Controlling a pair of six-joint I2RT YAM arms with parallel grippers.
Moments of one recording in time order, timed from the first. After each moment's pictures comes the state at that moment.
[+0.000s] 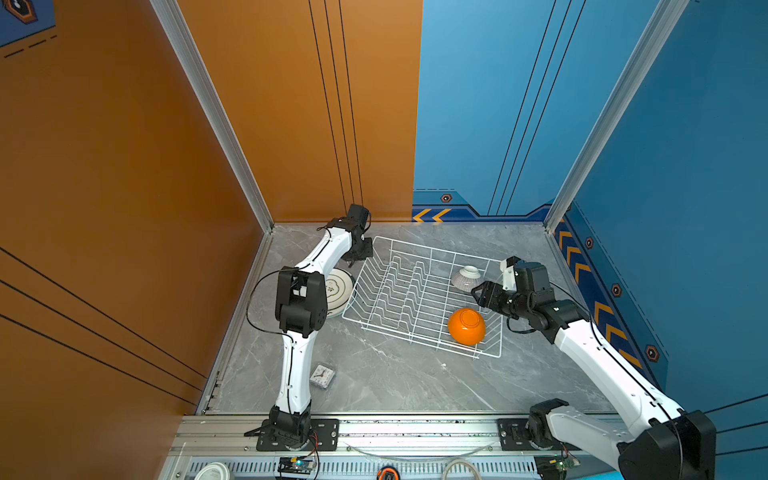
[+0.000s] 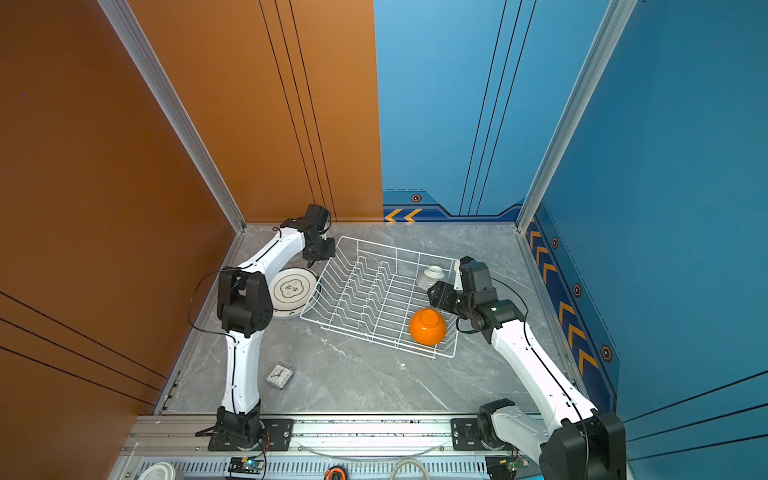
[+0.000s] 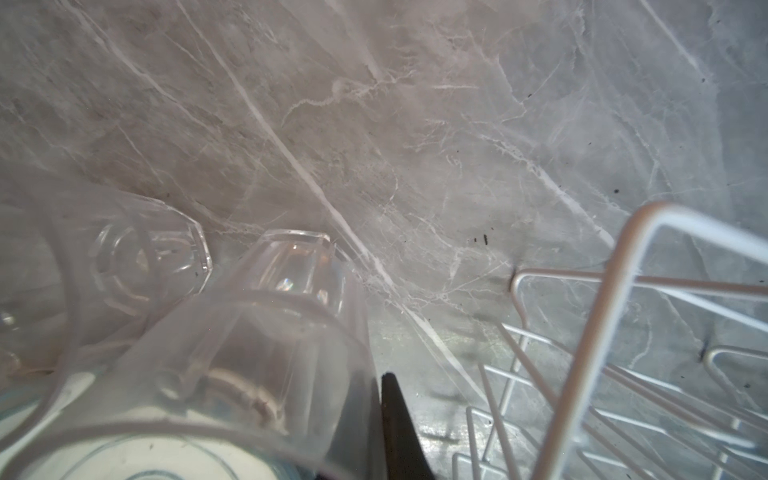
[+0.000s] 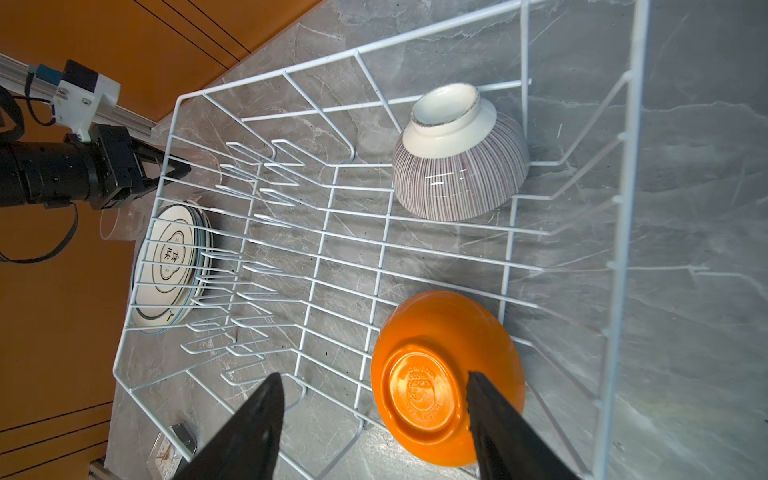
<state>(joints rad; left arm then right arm) -0.25 2.25 2.02 -0.91 -0.05 -0.32 0.27 1.10 0.88 -0.54 -0.20 0.58</state>
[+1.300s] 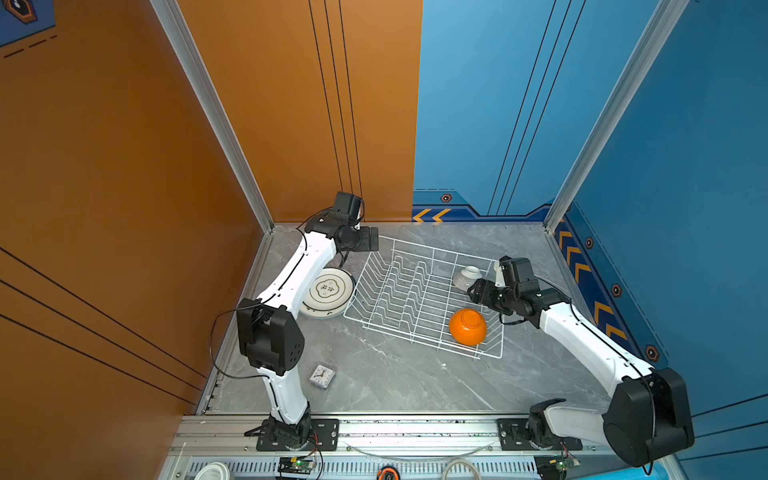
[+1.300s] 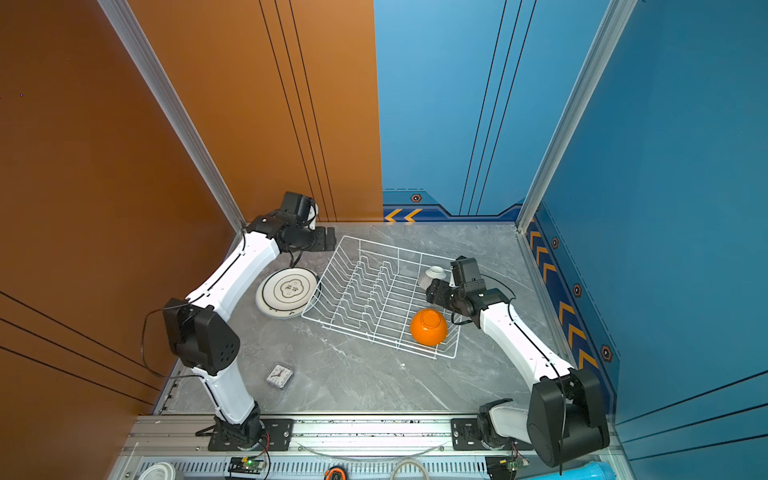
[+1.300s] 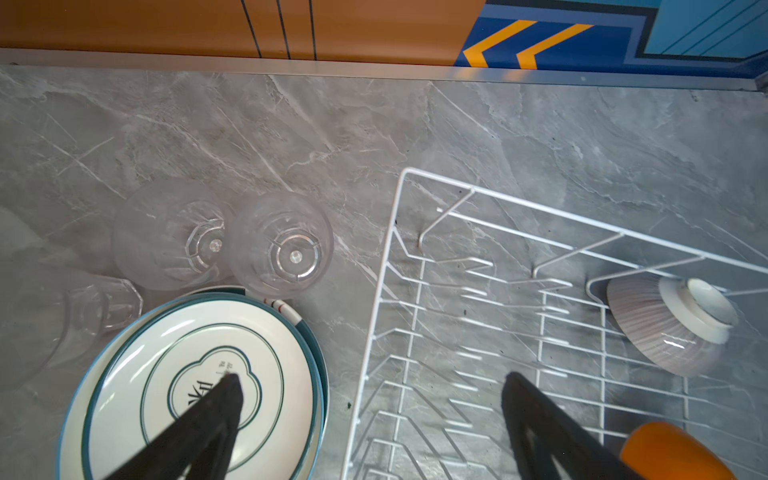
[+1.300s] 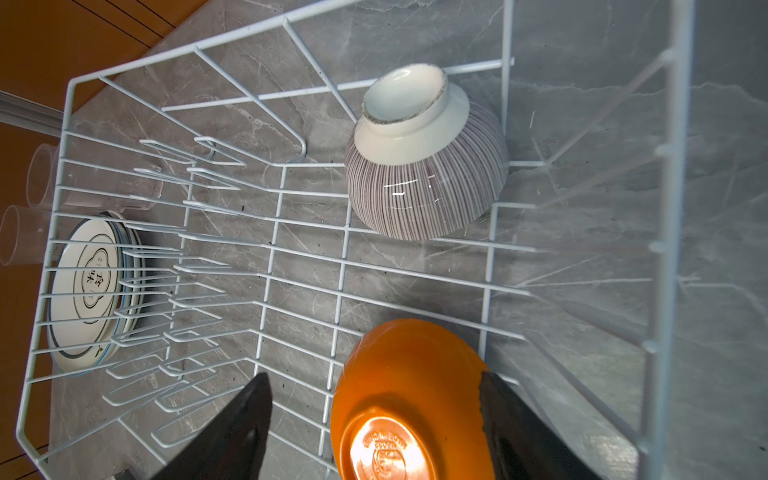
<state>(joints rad) -0.33 1.76 1.75 -0.85 -0.04 -0.29 0.26 1.30 0.90 -0.47 -0.14 0.59</state>
